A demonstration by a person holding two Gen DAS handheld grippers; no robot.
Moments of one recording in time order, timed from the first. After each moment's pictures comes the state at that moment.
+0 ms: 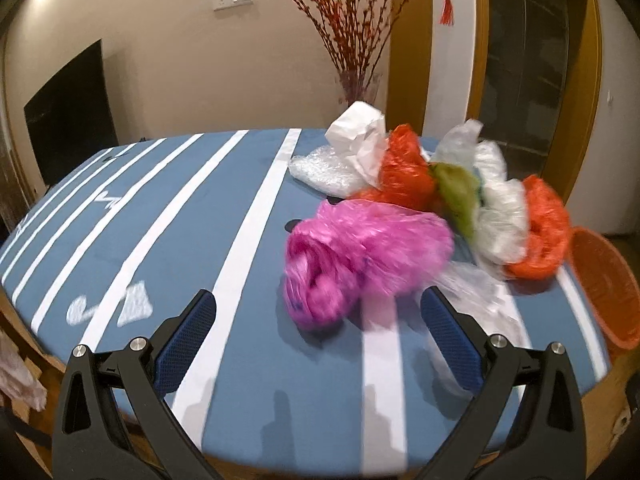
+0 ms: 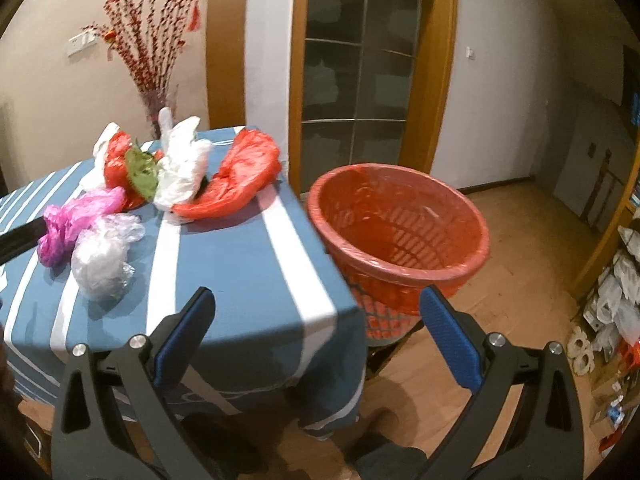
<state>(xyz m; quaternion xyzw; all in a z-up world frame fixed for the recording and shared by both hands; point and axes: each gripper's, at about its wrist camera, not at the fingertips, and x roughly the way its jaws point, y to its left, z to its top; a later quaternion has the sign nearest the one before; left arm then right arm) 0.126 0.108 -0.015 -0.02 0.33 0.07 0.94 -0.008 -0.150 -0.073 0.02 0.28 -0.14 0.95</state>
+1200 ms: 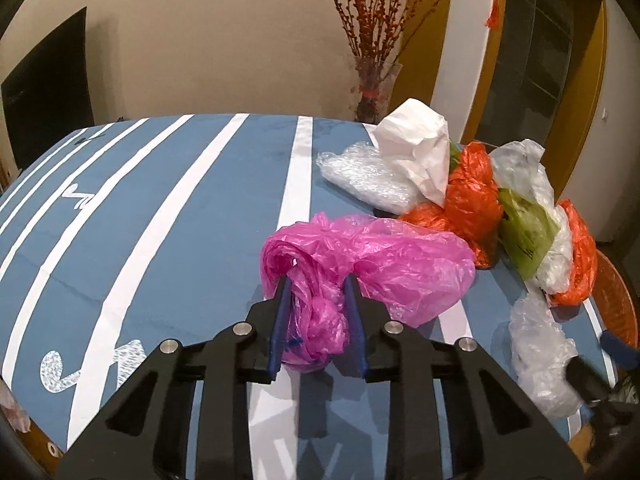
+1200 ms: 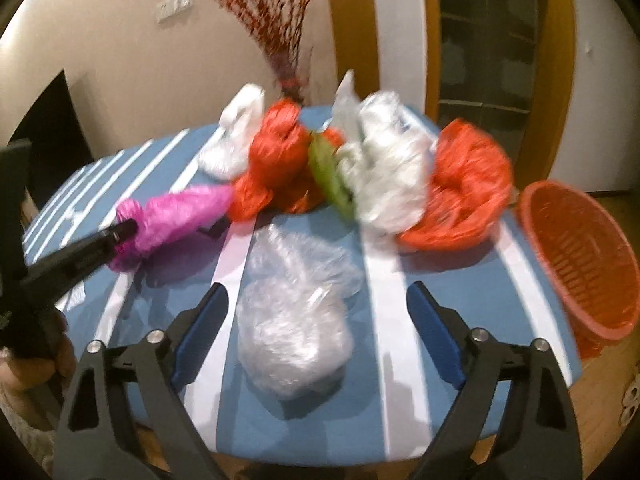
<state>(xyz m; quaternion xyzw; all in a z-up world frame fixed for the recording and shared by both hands) 0.176 0.194 -0.032 -0.06 0.34 0.03 0.94 0.107 -0.021 -0.073 0.03 0.34 0.07 0.94</state>
